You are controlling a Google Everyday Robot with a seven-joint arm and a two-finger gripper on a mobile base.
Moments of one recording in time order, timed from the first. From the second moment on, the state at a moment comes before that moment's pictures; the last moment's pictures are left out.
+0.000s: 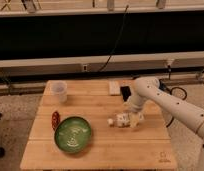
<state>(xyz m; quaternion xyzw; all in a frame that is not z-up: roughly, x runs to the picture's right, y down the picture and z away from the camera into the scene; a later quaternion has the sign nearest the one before) 0.173 0.179 0.845 -0.37 -0.16 -0.09 0.91</state>
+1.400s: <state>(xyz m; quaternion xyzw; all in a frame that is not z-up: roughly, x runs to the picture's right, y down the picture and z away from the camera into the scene) 0.146 0.158 0.826 -0.39 -0.16 -0.10 0.90</state>
